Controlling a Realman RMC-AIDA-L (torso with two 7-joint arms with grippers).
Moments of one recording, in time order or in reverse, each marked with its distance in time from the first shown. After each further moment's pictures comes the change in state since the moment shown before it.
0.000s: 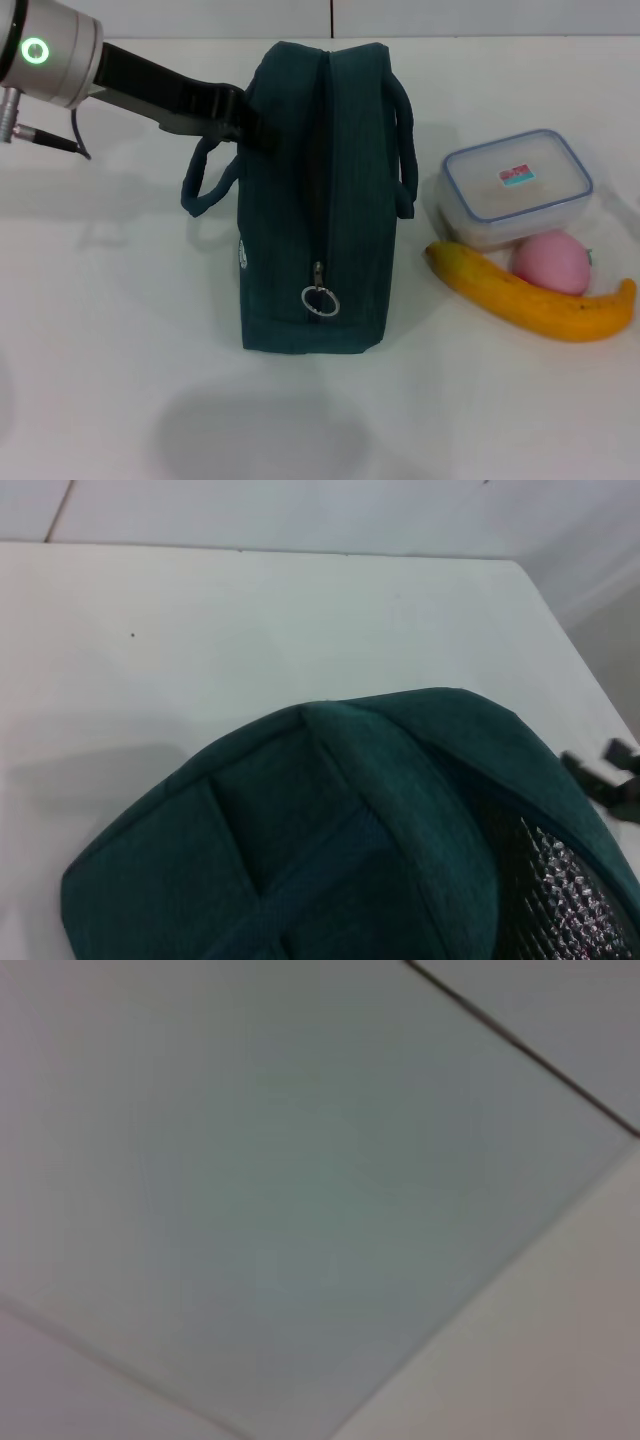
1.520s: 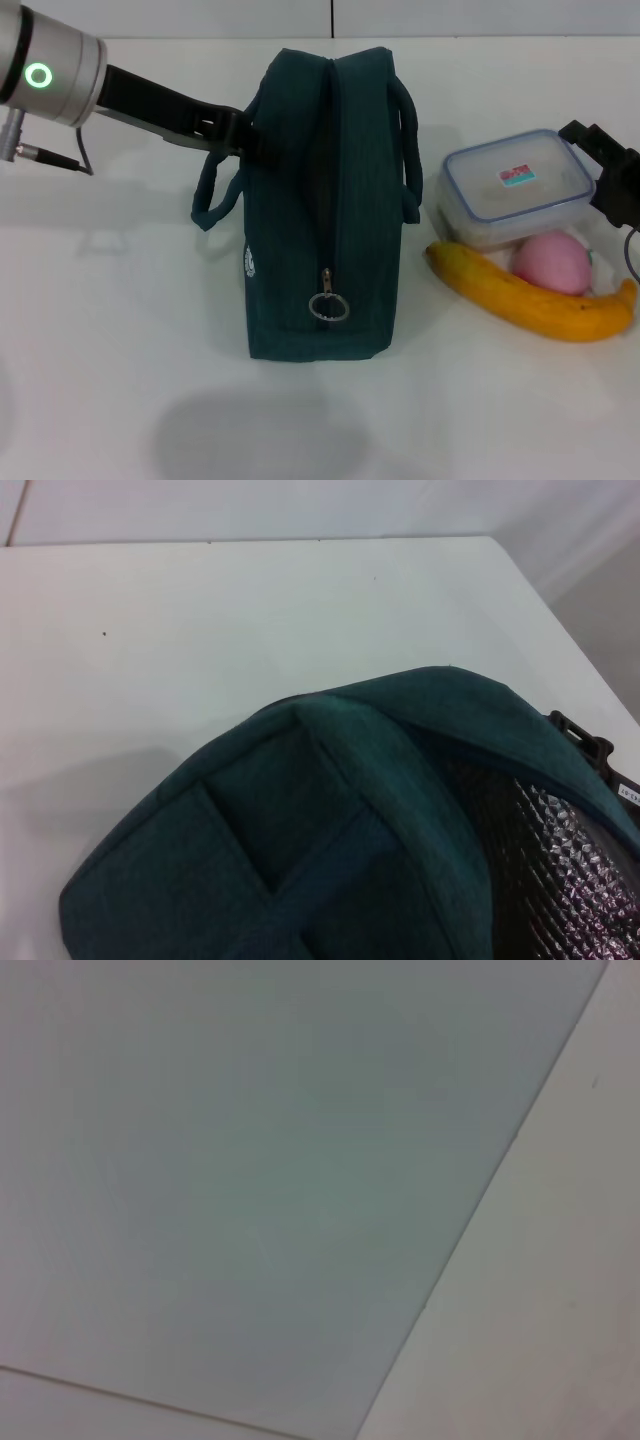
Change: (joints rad) left arm 0.023 -0.018 0.001 -0.001 0.000 -0.002 0.101; right arm 0.148 0.060 -0.006 0.248 0.161 0.146 -0.035
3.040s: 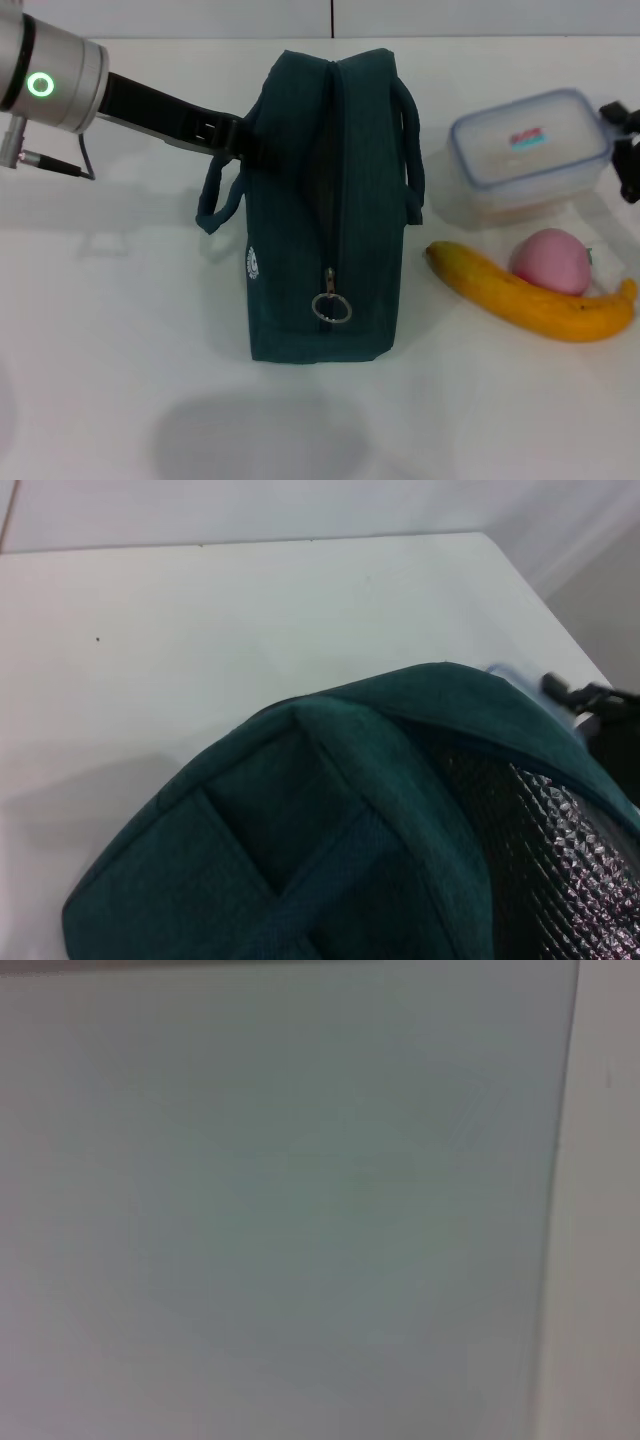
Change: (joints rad) left arm 0.010 -0.008 0.000 0.000 0.000 -0.010 0.042; right arm -0.027 0.000 0.028 0.008 0.085 -0.152 0.281
